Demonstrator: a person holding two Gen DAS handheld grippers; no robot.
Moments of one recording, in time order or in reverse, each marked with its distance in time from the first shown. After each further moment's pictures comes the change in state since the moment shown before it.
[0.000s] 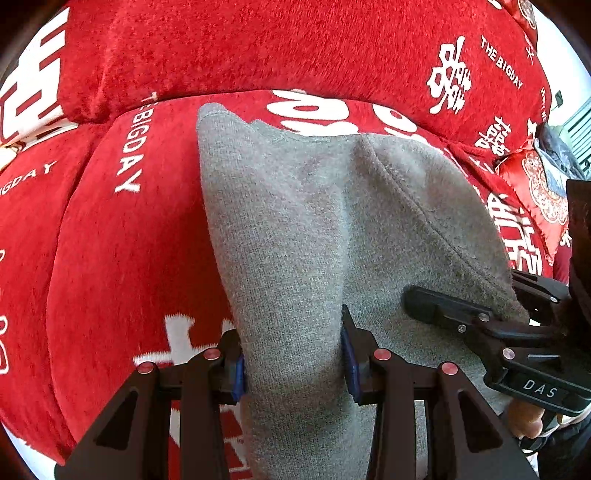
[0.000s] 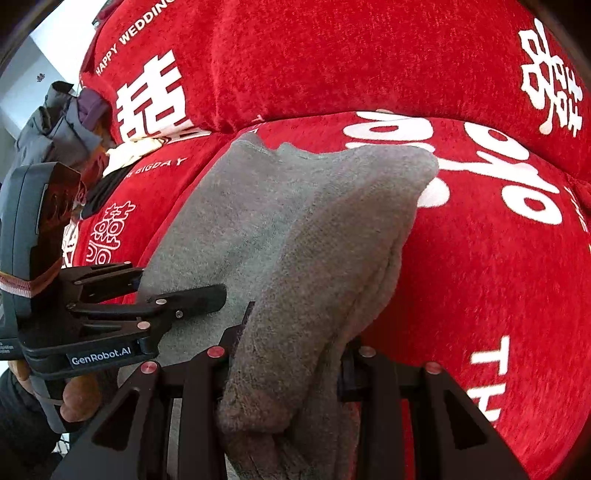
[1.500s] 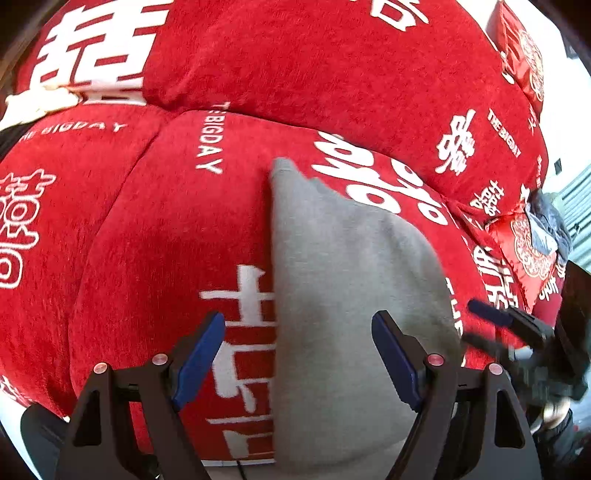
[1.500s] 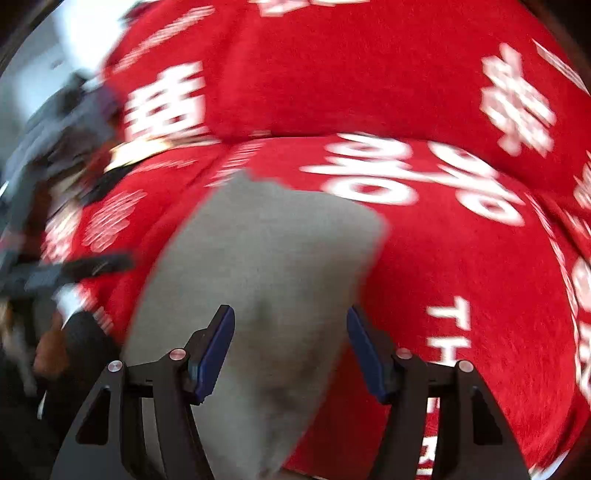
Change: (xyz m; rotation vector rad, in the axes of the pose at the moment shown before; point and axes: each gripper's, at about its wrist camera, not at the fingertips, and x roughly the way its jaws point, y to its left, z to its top) left arm -0.063 0.053 -0.066 -0.156 -0.176 -0.053; right arm -0.057 0.012 -0.055 -0.135 -0.107 -0.031
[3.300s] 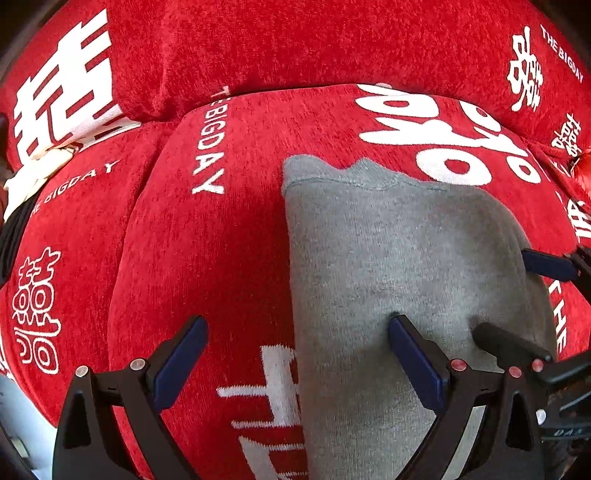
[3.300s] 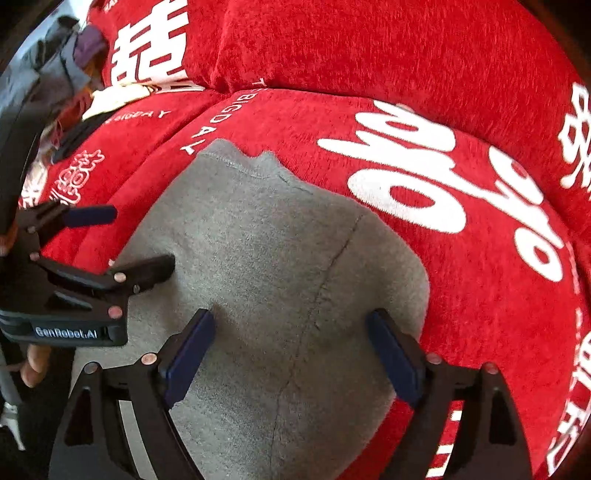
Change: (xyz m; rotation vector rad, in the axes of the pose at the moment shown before) left arm 0.101 -0.024 0.055 0.135 0.152 0.360; right arm 0.106 -0.015 0.067 -0.070 0.212 -0.104
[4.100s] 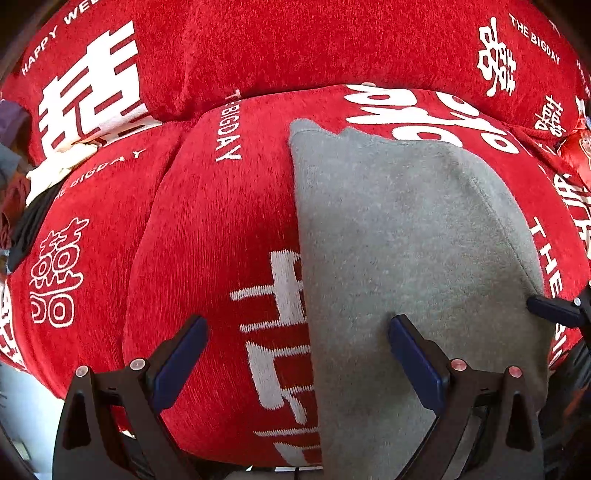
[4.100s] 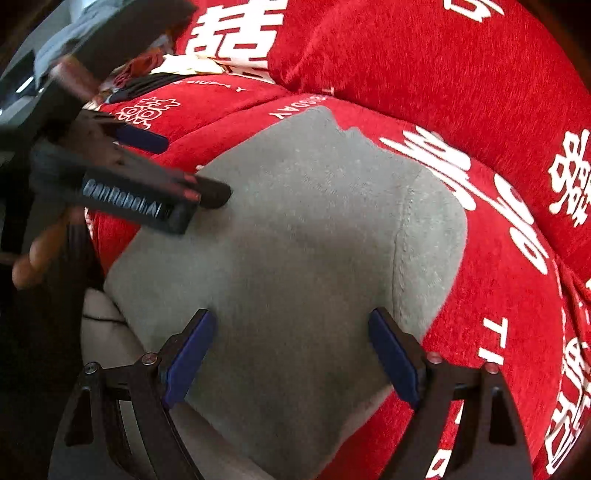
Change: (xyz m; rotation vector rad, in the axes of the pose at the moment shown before) left arm -0.037 -0.002 -0.073 0.040 -0.066 0.029; right arm -0.045 0.071 -0.111 -0.223 -0.108 -0.030
